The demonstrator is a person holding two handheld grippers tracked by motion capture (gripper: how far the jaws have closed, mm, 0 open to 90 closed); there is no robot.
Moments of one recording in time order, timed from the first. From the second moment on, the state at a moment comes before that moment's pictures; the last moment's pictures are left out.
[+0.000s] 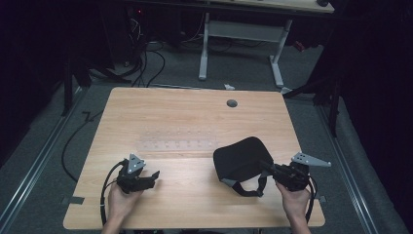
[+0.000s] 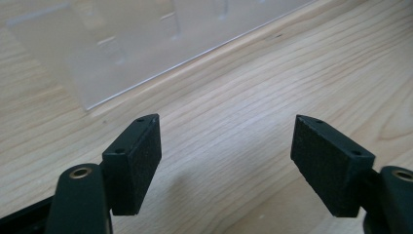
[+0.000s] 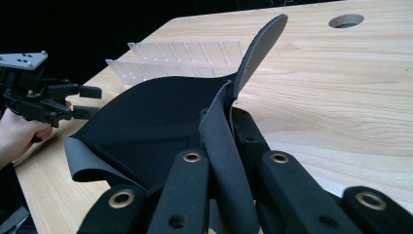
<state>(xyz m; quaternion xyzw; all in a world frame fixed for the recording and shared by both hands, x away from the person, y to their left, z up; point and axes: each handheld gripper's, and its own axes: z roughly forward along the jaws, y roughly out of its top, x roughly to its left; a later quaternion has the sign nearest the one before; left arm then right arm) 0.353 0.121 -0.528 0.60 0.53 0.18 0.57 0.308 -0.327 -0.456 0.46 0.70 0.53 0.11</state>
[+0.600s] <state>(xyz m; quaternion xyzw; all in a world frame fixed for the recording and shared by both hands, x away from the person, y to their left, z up) 0.331 0.077 -0.499 0.65 0.45 0.16 0.60 0.310 -0.311 -0.442 0.45 0.71 0.54 0.10</state>
